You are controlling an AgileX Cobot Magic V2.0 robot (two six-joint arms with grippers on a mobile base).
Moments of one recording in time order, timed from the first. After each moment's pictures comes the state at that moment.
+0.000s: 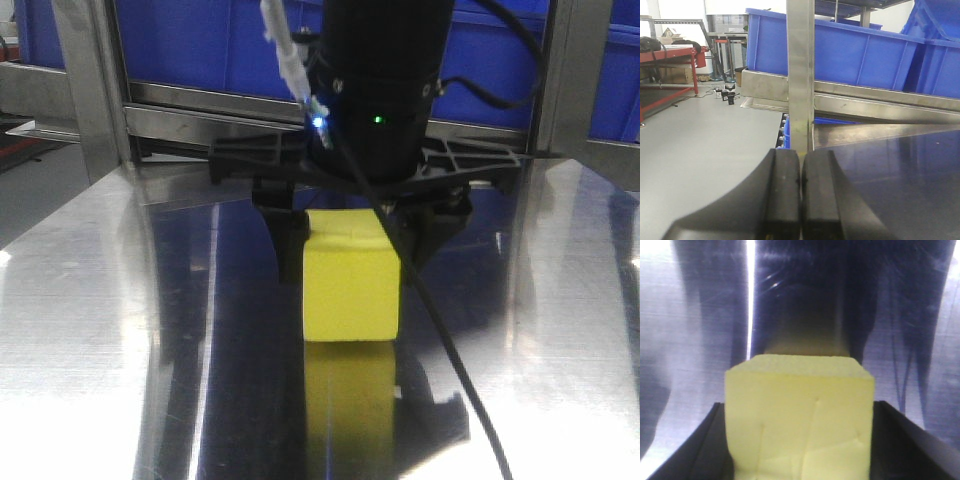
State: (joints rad) left arm -0.03 -0.01 0.00 0.00 0.00 -0.06; right arm 0.81 1.76 -1.28 -0.15 0.85 0.93
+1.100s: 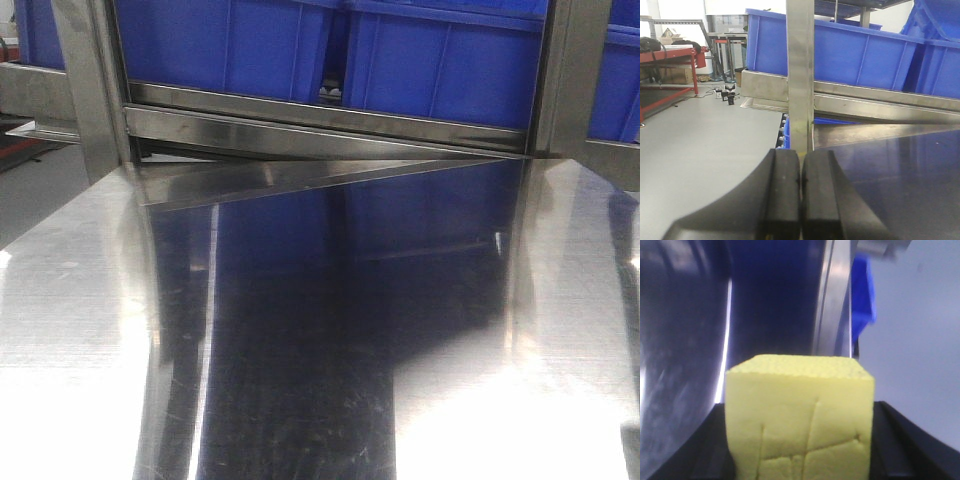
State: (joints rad) left arm -0.03 -0.01 0.00 0.00 0.00 -0.06; right arm 0.07 0.65 -0.48 -0.04 0.40 0.09
